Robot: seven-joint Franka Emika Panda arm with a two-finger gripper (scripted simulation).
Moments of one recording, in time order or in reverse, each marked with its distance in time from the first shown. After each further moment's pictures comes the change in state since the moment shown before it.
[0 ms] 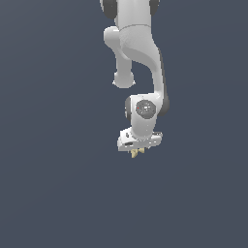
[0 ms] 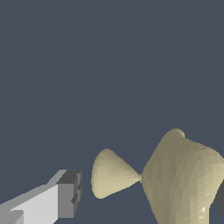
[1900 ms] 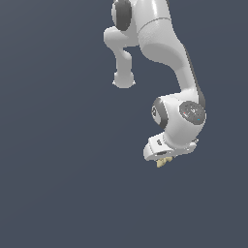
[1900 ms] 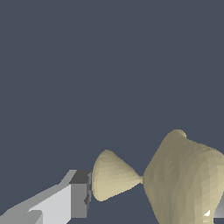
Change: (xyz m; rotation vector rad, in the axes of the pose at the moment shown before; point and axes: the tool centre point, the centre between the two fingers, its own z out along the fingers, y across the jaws) arm 0.082 -0.095 -0.050 0.000 0.003 -0.001
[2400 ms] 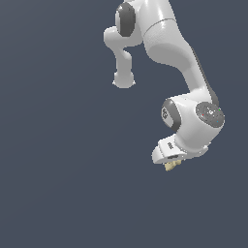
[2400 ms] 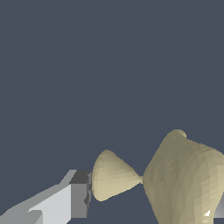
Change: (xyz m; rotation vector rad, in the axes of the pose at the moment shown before) arm 0.024 -0.026 -0.014 0.000 0.000 0.000
